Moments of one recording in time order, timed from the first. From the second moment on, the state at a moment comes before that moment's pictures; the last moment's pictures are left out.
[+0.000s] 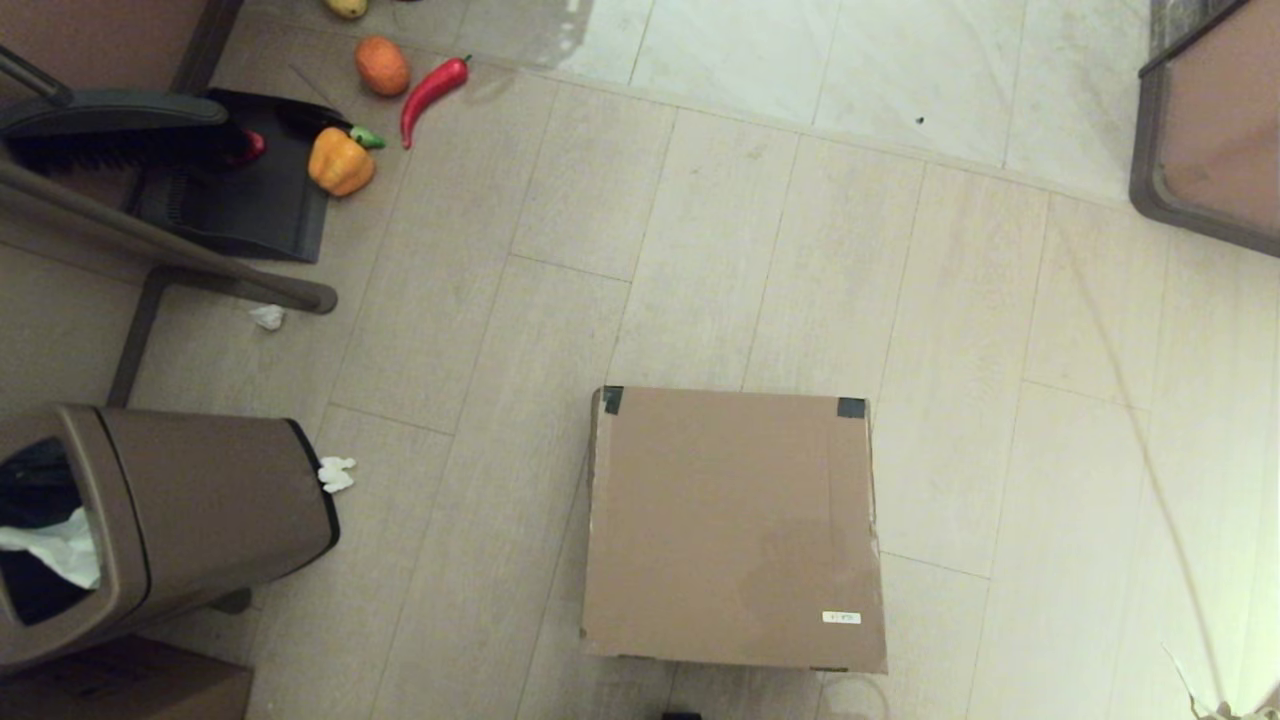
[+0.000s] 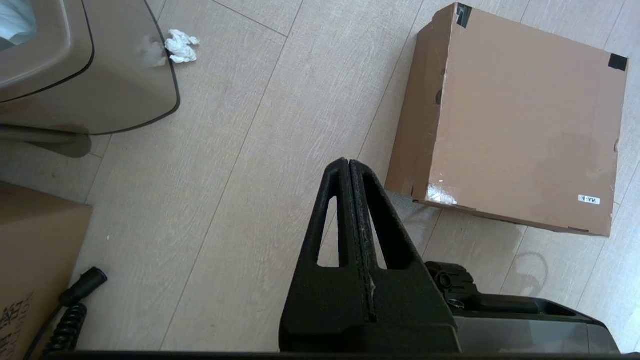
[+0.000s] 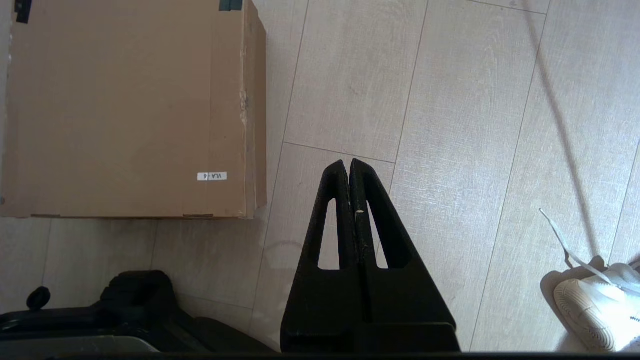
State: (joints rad) left arm 0.00 0.00 0.00 0.02 0.00 -0.22; right arm 0.00 0.00 0.00 0.00 -0.03 0.08
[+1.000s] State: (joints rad) left arm -0.03 0.98 -0.45 -0.26 -0.25 -0.37; right arm 0.00 0.81 -0.37 -0.05 0.03 0.37
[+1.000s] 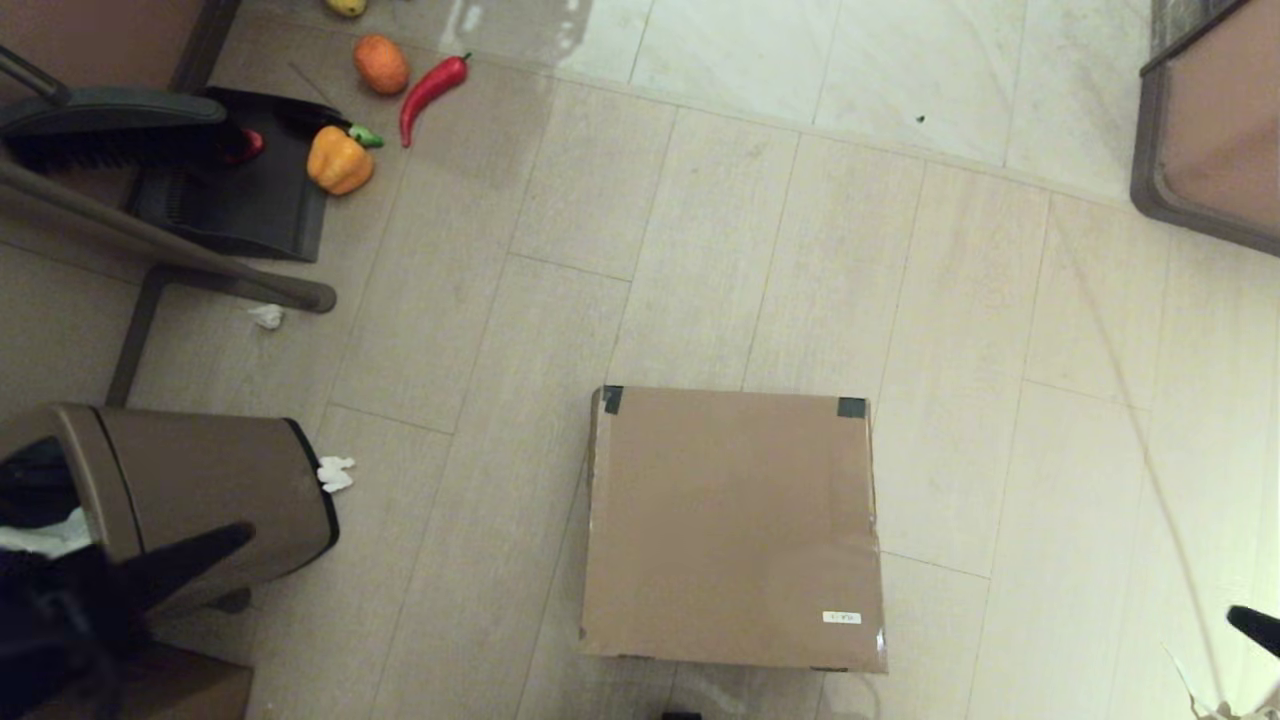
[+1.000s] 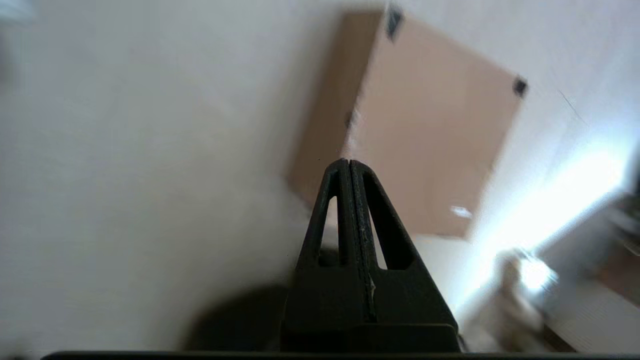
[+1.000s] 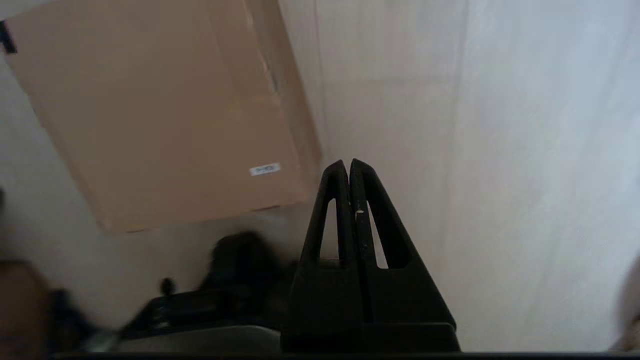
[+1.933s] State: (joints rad) left arm -0.15 2.06 -0.59 -0.96 -0.43 -0.40; right arm -0.01 2.07 -0.23 -1.24 0.31 0.61
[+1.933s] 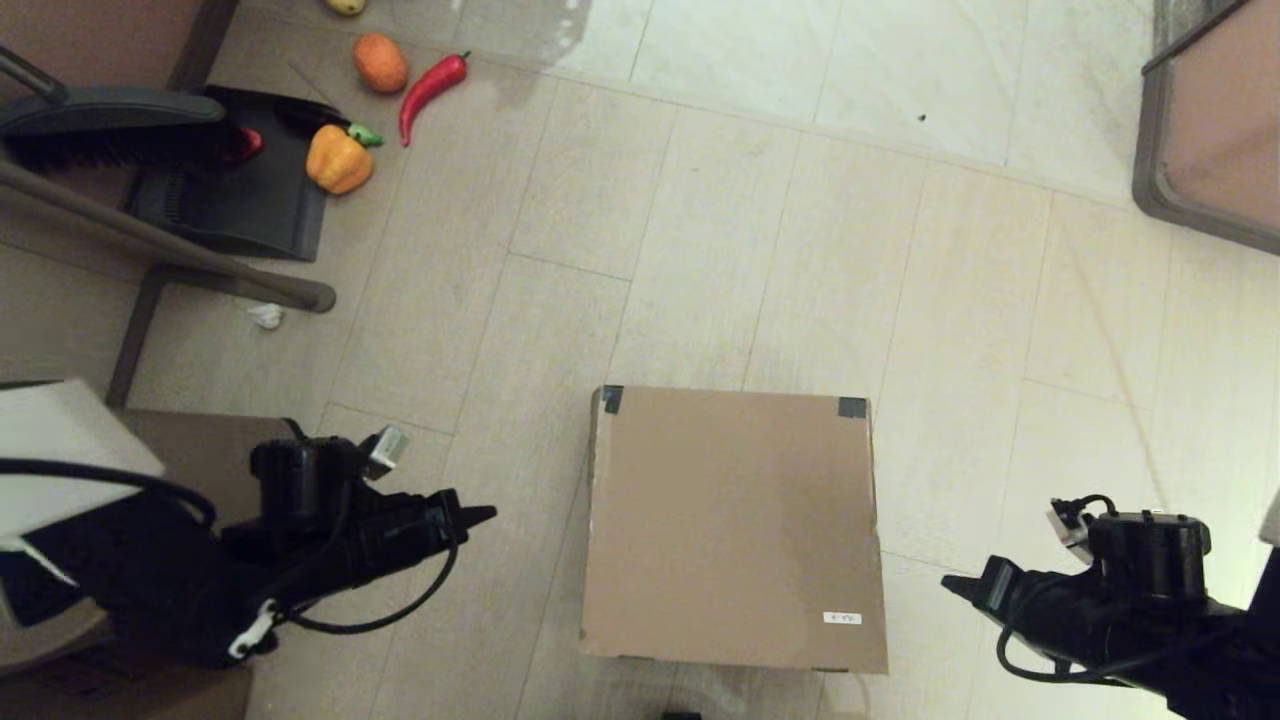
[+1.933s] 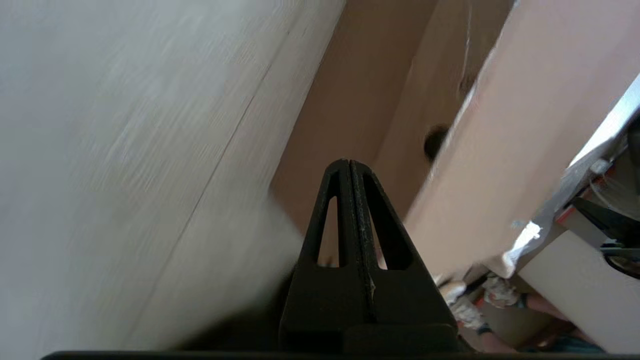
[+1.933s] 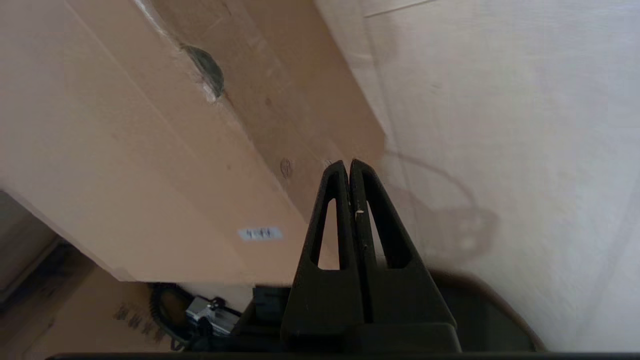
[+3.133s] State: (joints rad) left arm -0.39 2.35 -0.95 -0.87 -0.20 -0.40; right arm 0.08 2.48 -0.40 -1.52 0.41 0.62
